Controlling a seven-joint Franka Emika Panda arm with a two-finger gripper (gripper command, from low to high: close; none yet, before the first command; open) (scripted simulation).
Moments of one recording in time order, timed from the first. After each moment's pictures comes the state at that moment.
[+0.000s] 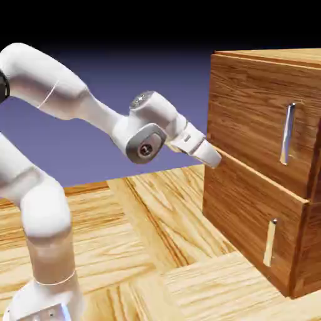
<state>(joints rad) 0.03 -0.58 -0.02 -2.80 -0.05 3.03 0.71</state>
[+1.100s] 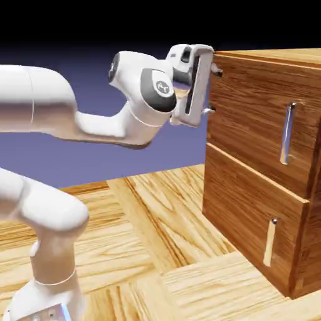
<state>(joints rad) 0.62 -0.92 -0.70 -2.50 -1.49 2.97 -0.08</state>
